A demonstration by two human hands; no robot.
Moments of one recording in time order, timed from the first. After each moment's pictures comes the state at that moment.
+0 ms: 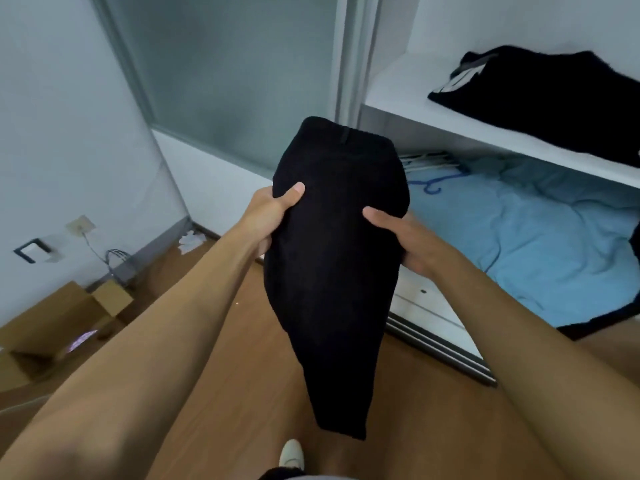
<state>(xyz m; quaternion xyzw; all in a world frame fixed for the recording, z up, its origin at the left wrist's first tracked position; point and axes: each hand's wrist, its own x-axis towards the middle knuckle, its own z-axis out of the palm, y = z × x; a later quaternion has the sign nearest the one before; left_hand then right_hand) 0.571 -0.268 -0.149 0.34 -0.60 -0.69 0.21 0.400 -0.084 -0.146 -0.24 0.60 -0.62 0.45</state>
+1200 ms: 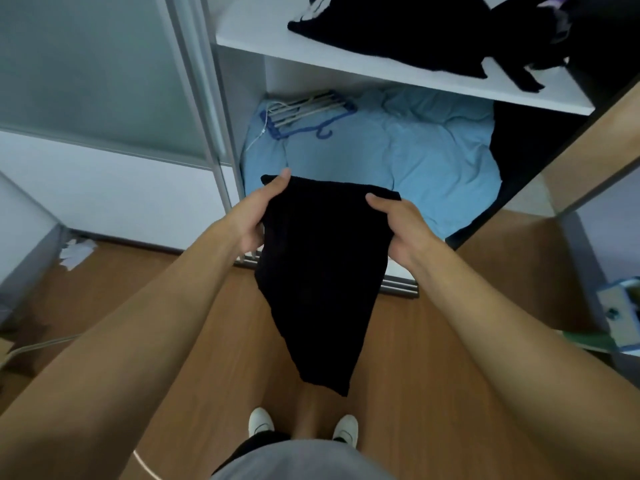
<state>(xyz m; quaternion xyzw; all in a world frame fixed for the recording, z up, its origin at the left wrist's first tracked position) 0.451 -0.157 -0.200 0.26 -0.48 -0.84 -0.06 0.356 0.069 -0.171 0.05 0.62 -0.72 0.32</state>
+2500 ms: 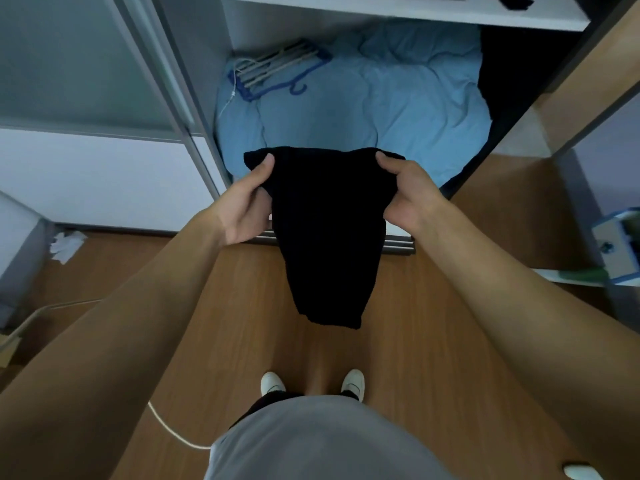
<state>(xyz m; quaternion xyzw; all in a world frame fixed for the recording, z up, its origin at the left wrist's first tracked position) 0.454 -0.126 -0.234 0.15 -0.49 -0.85 -0.14 0.363 0.111 -0.172 0.14 0.50 -0.78 0.34</state>
